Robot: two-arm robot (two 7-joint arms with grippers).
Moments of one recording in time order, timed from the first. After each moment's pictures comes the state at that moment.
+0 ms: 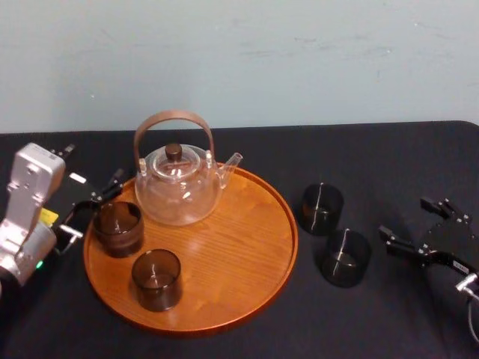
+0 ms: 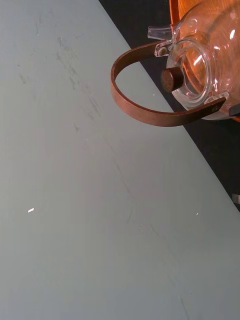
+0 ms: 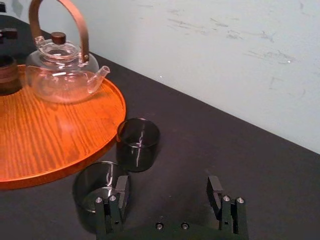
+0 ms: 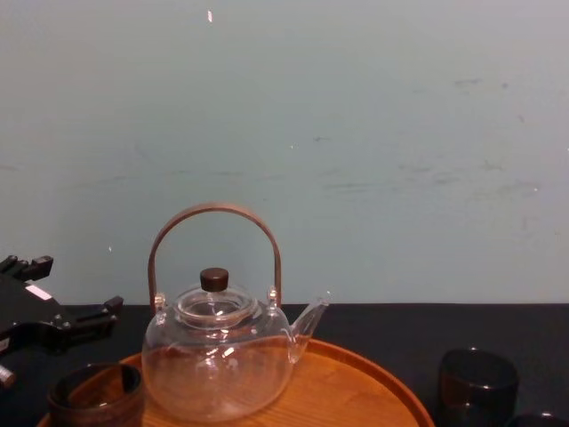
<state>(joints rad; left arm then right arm) -0.20 0.60 0.45 -1.41 -0.25 -0.12 0.03 -0.18 0.76 -0.19 -1.81 0.43 0.12 0.20</state>
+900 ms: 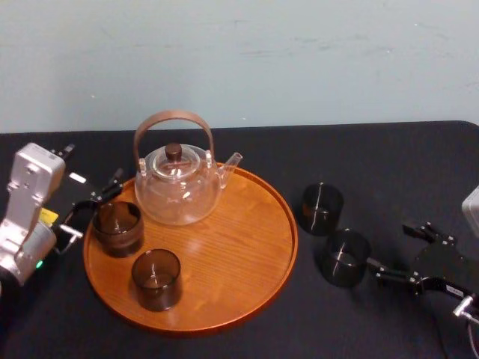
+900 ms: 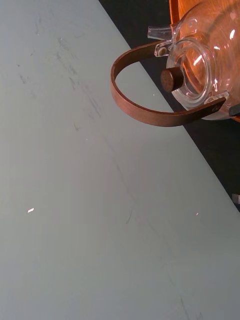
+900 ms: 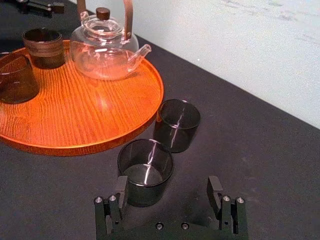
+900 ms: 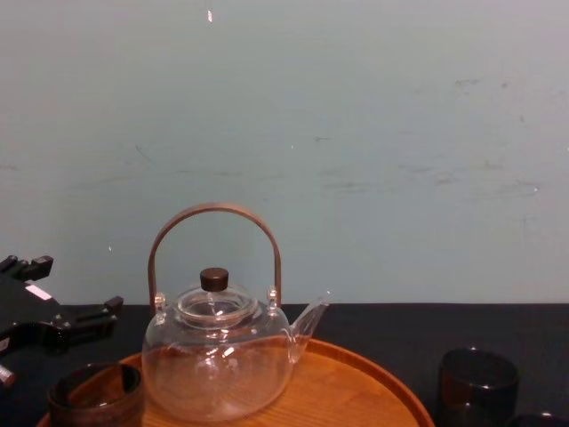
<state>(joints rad) -0.20 0.60 0.45 -1.41 -0.25 -0.12 0.03 -0.22 0.78 -0.17 -1.86 0.39 0.20 0.33</state>
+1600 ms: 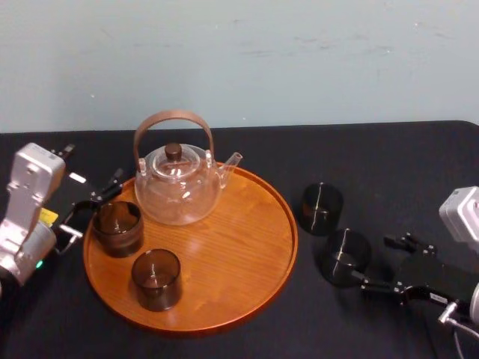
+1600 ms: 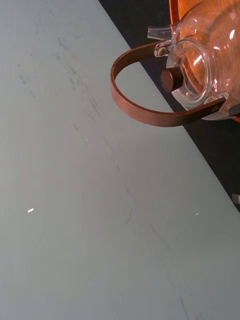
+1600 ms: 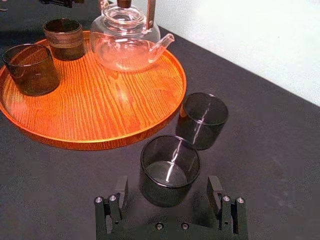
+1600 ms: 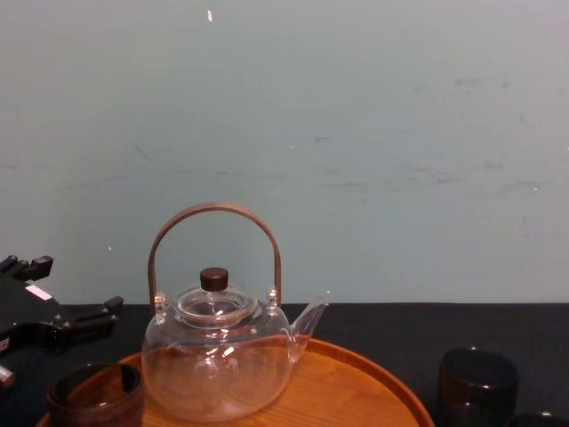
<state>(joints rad) -0.20 0.60 0.45 -1.41 -0.25 -0.12 0.03 -0.17 0.74 -0.20 -1.83 0.36 0.25 0.41</state>
